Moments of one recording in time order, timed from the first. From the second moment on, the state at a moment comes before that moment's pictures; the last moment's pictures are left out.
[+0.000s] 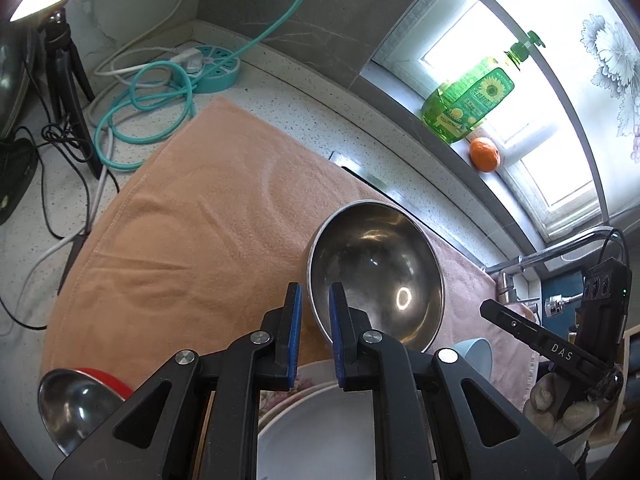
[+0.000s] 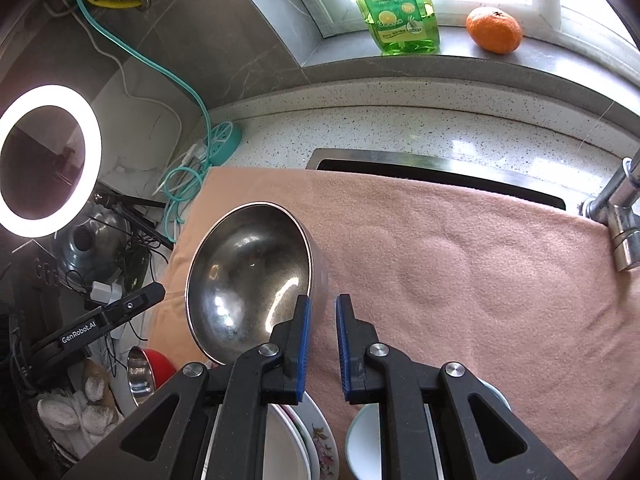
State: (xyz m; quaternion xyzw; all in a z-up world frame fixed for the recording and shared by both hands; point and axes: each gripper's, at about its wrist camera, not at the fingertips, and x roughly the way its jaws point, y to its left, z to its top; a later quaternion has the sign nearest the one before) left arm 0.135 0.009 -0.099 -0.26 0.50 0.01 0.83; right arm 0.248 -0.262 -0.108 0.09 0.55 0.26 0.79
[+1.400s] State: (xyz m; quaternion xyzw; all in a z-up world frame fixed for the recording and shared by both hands) left arm -0.091 0.055 -0.090 -0.38 0.40 0.25 0.80; right arm 0.173 -0.295 -0.062 0.04 0.47 0.37 0.80
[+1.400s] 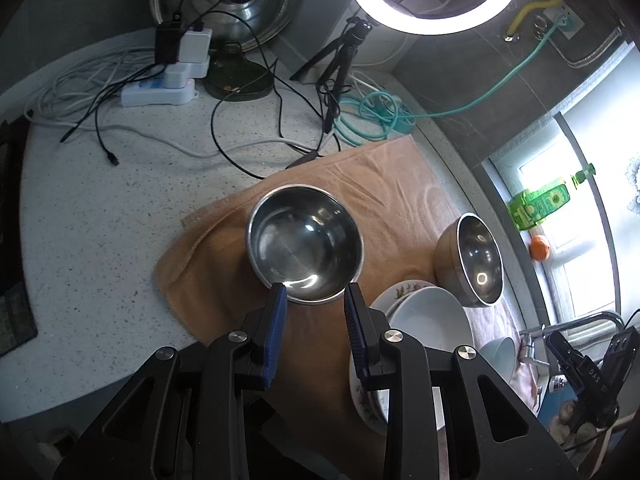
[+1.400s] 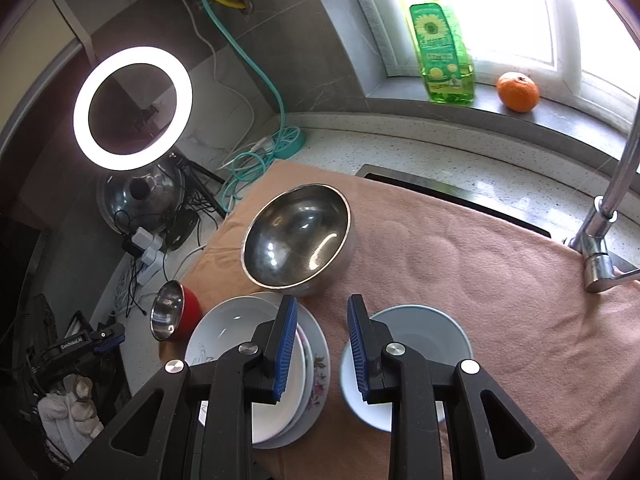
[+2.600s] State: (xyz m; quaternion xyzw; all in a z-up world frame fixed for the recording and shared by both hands) left arm -0.066 0.143 -0.161 -0.38 0.48 0.17 0.77; right arm 0.105 -0.001 -0.144 -0.11 0.56 0.43 0.69
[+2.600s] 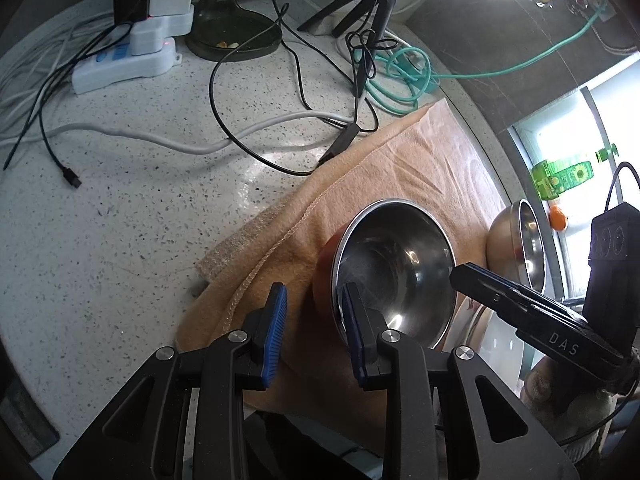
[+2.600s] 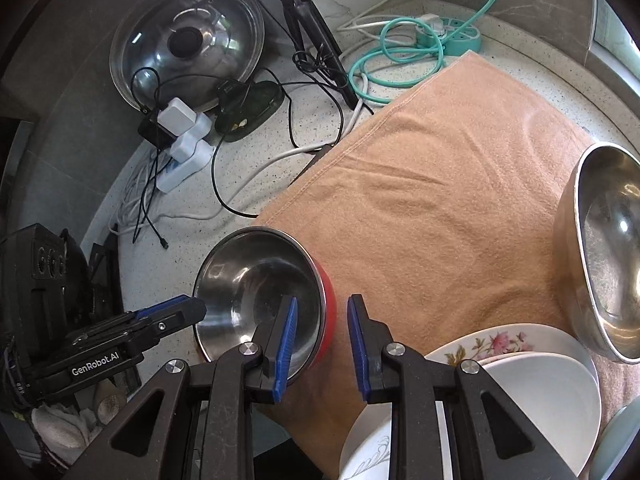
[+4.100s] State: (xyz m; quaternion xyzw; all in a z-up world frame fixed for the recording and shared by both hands) left arm -0.026 0.128 -0.117 -0.32 0.47 0.11 0.82; right arm 0.119 -0.022 -0.121 -0.05 0.57 0.40 0.71
